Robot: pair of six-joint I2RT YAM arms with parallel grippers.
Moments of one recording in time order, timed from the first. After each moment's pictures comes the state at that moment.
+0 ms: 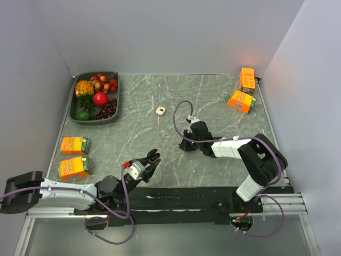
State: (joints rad) left arm -1.41 0.85 0.05 1.06 -0.60 0.17; right arm 0.60 1.61 0.65 0.22 -0.13 0.49
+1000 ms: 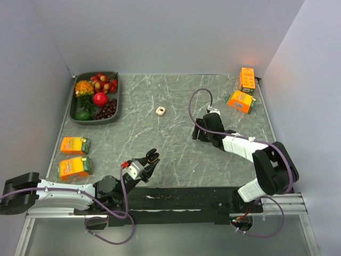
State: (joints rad) left arm -1.41 0.80 0.05 1.01 -0.61 0.16; right arm 0.43 1.46 0.70 -0.01 0.10 0.51
